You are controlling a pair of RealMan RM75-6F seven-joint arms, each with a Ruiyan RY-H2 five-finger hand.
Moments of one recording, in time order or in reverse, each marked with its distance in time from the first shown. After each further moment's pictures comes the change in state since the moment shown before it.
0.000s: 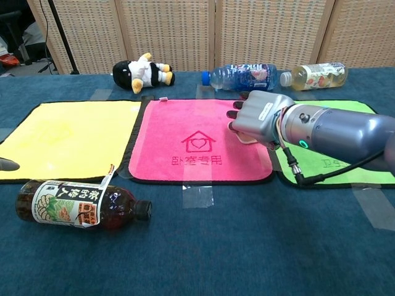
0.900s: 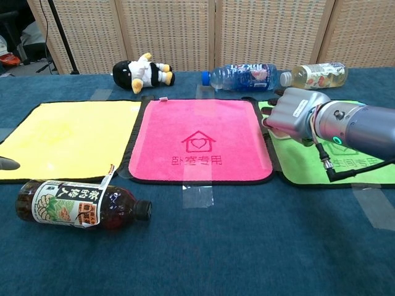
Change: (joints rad) left arm 0.003 0.005 0.005 -0.008 0.014 0.005 -0.004; right arm -0.059 0.053 -0.037 0.006 0.049 0.028 -0.010
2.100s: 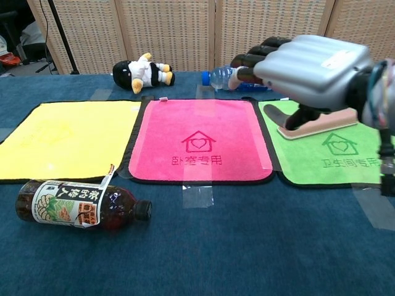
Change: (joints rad) left arm 0.046 0.014 -0.042 0.020 -0.005 0.116 -0.020; right arm -0.210 0.178 0.015 -0.540 -0.513 0.365 0.341
